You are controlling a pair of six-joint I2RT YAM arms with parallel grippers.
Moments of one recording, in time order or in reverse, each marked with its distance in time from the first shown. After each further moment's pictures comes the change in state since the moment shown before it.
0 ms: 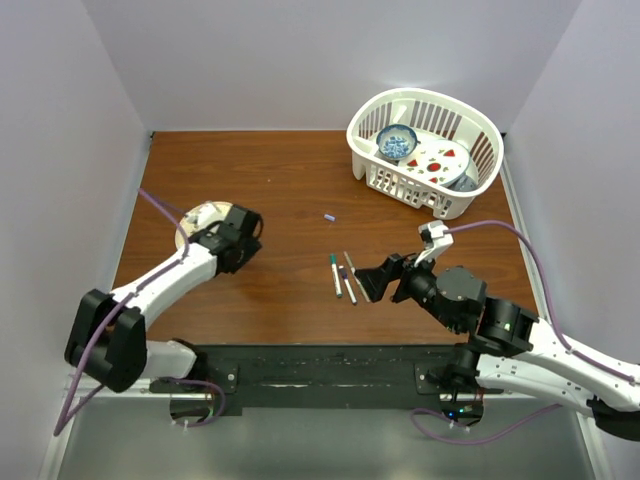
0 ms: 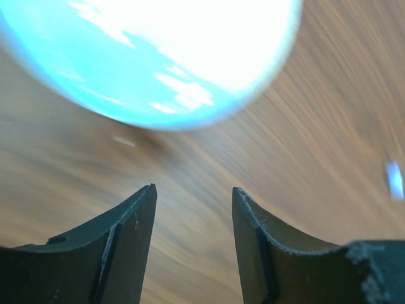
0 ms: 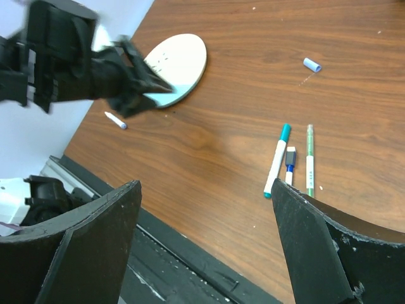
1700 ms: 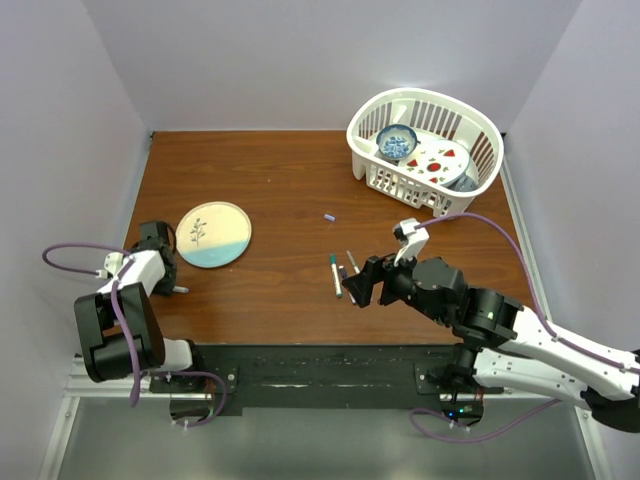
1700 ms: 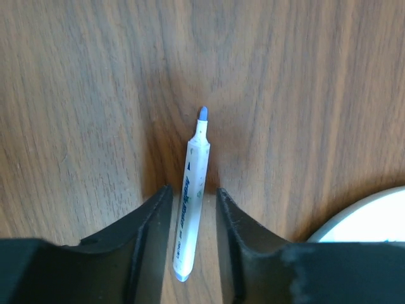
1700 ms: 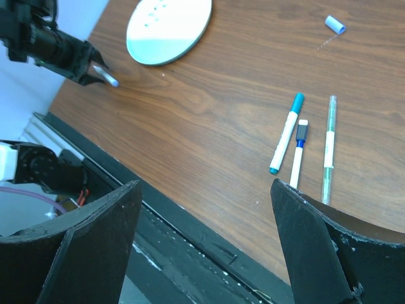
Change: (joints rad) left arm 0.762 0.042 -0.188 0.018 -0.048 -0.065; right arm 0.000 0.137 0.070 -0.066 -0.103 -0.005
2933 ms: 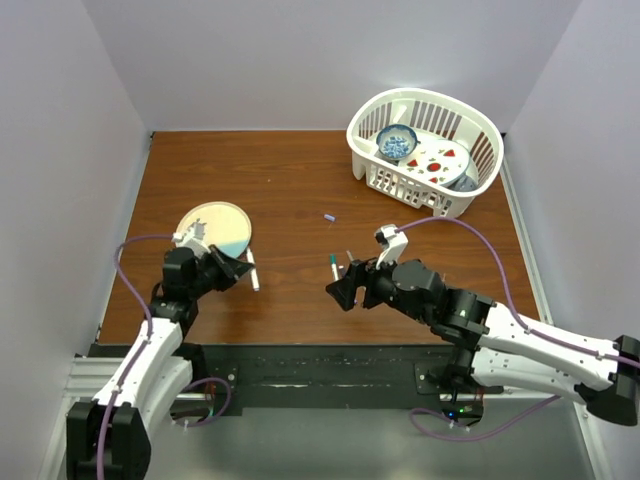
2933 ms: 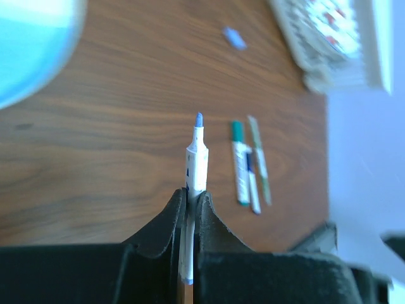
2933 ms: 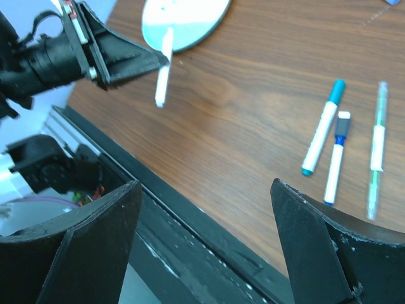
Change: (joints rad) left arm -0.358 -0.610 -0.370 0.504 0.859 0.456; right arm 0.000 0.086 -0.103 0.185 -0.074 0.072
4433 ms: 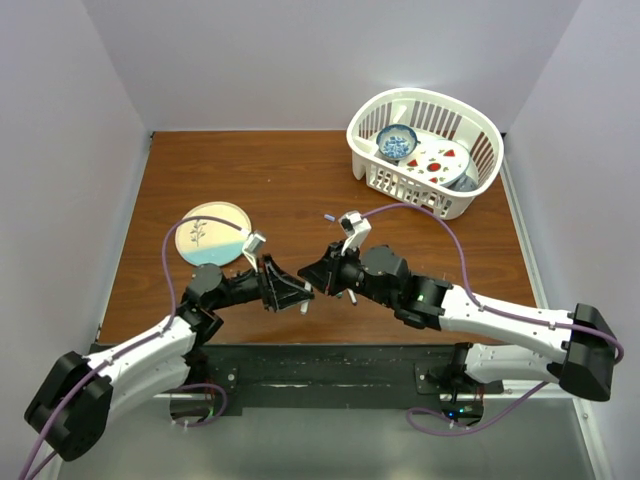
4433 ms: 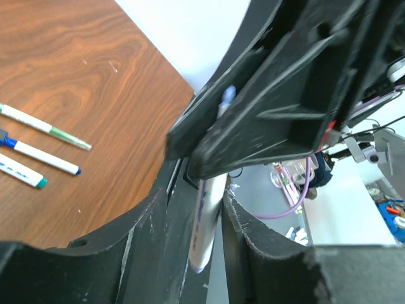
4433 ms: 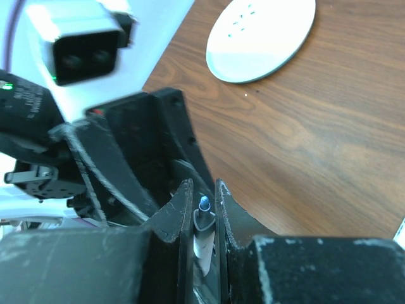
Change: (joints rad) left arm -0.536 0.128 -0.069 0.780 0.330 -0.073; right arm -0.002 0.293 0.082 0.350 -0.114 0.023
